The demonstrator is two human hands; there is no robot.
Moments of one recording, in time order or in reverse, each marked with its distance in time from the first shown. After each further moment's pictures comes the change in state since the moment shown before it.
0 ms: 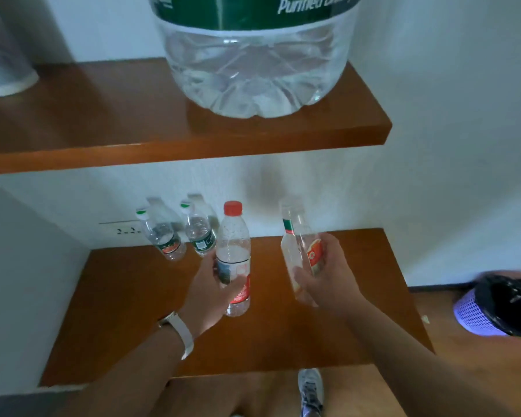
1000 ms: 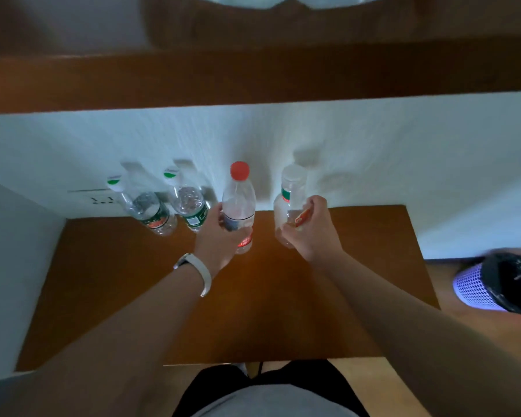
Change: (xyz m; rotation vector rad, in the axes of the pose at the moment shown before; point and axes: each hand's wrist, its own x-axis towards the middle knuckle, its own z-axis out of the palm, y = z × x) left_hand 0.114 -0.051 0.023 -0.060 0.122 -0.146; right_hand 0.113 0.057 0.070 -0.012 0.068 0.062
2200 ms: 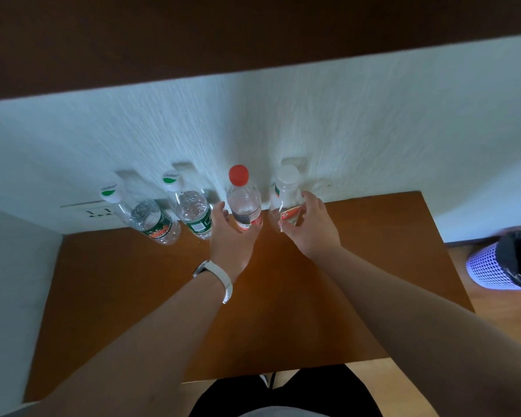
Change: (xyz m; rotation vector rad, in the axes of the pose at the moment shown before) left_hand 0.018 -0.014 0.015 -0.011 0.106 0.027; right_hand 0.025 0.017 0.040 -0.274 0.008 -0.014
